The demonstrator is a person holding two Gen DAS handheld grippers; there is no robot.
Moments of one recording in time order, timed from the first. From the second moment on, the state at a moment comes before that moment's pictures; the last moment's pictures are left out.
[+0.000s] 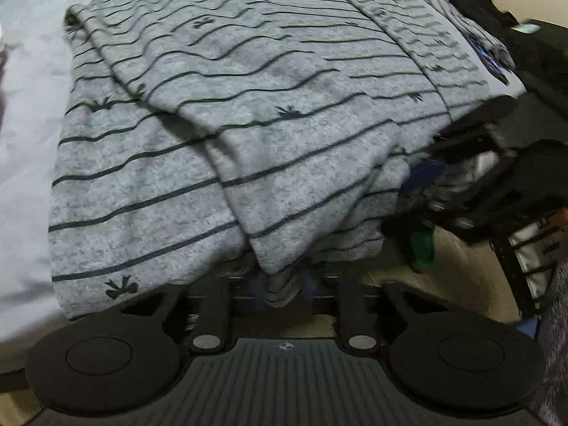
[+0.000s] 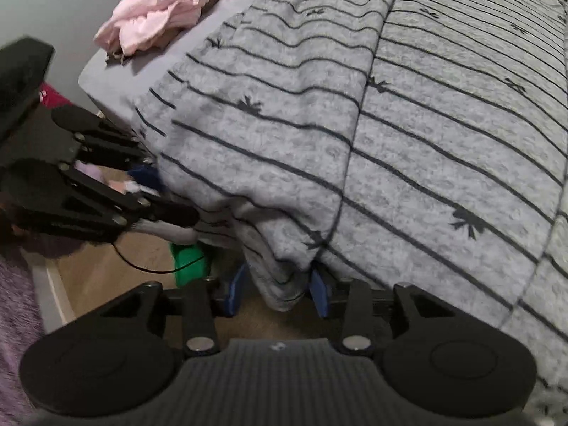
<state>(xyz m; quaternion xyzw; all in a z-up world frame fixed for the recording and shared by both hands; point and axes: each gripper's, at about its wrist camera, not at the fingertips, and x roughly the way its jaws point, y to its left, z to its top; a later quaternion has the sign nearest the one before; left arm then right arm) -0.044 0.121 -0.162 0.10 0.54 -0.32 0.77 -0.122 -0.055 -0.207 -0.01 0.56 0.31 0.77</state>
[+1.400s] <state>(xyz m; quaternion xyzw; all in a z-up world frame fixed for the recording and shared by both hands) -0.059 0.079 -0.122 -0.05 0.49 -0.40 0.77 -0.106 -0.042 -0.142 0.02 0.55 0.28 0.79</state>
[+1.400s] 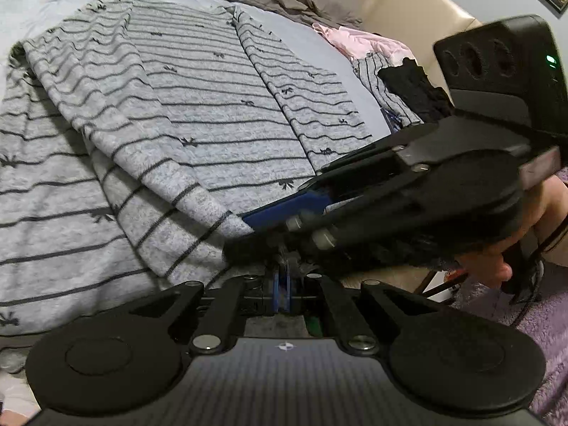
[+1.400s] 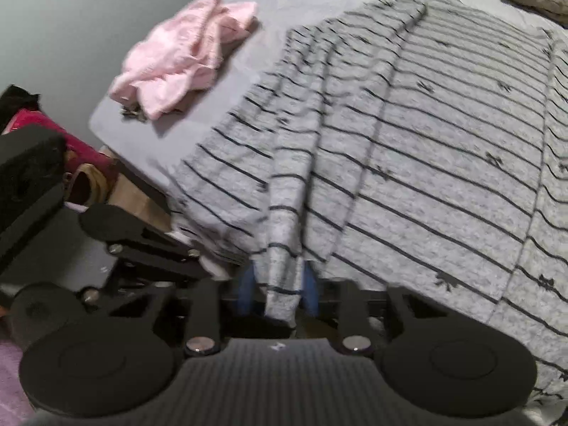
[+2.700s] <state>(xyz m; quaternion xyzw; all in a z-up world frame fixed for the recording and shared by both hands) -0.007 0.179 -0.059 0.00 0.50 -0.25 0.83 -0.154 -0.068 -0.151 0.01 0.54 0.28 0.79</state>
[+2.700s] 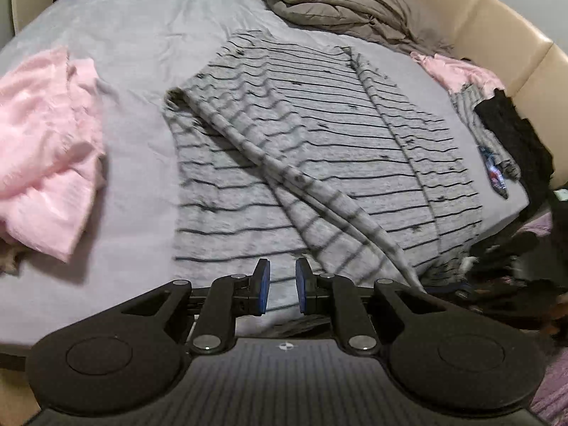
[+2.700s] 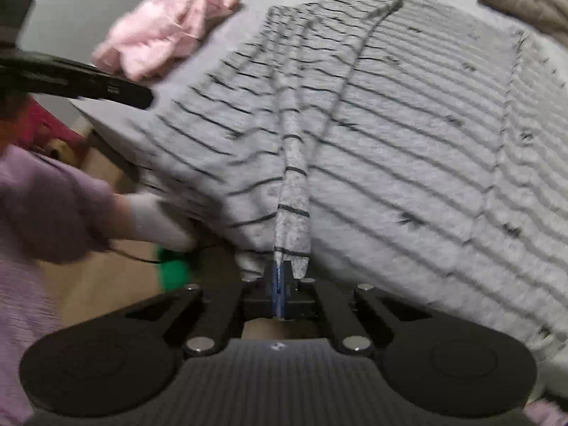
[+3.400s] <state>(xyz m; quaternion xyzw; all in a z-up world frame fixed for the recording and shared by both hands) 0.168 0.209 -0.091 -0.18 0.49 -0.17 0.84 -0.136 -0.026 -0.136 0.19 0.57 0.41 0.69</state>
